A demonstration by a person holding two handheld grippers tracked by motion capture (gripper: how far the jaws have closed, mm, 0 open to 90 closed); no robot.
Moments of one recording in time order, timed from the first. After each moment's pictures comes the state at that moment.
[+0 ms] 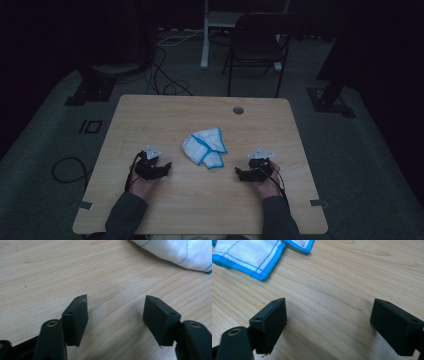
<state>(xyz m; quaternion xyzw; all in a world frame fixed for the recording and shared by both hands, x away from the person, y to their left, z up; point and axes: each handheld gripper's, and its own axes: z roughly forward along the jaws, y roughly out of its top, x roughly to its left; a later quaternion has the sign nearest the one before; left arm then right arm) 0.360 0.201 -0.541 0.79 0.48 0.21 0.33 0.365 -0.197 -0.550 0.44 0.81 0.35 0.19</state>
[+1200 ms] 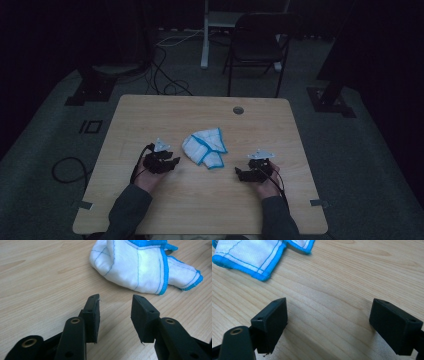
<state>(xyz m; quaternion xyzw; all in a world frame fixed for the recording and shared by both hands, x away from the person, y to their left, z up) 0.369 0.171 -0.509 0.81 0.43 0.16 0.36 0.364 -0.196 -0.550 0.44 0.80 0.35 0.19</state>
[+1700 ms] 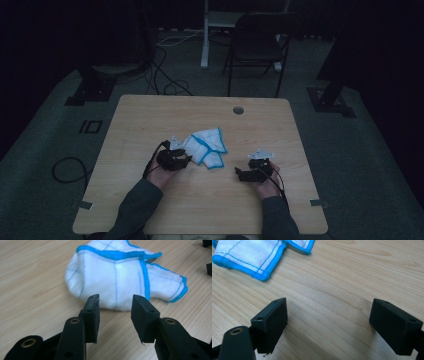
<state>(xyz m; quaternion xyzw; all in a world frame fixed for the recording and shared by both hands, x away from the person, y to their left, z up) 0.380 0.129 -0.504 0.84 0.38 0.17 0.36 0.364 -0.196 -0.550 0.44 0.80 0.35 0.19</state>
